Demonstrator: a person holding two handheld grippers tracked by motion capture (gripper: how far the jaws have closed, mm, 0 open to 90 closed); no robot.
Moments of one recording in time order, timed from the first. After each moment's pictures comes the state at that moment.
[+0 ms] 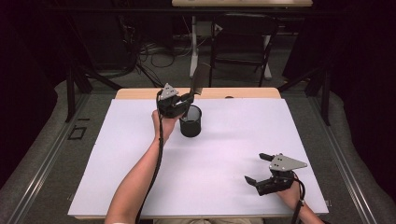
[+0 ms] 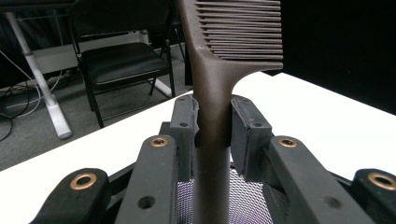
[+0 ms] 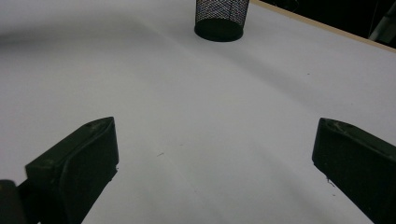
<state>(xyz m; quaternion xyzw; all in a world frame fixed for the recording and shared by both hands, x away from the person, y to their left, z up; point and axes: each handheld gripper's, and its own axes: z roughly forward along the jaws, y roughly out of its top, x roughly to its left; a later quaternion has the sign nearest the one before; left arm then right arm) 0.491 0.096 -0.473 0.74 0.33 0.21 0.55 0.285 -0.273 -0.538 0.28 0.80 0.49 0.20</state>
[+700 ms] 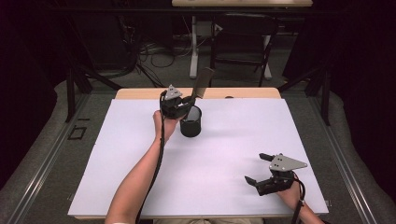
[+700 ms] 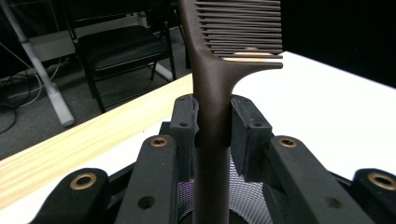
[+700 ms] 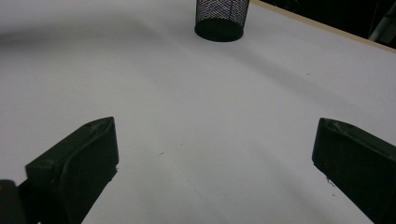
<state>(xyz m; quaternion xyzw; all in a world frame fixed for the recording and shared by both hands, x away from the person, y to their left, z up) 0.492 0.090 -0.477 0.76 0.33 0.21 0.51 0.285 -0.273 -0.538 0.28 0.80 0.49 0.20</state>
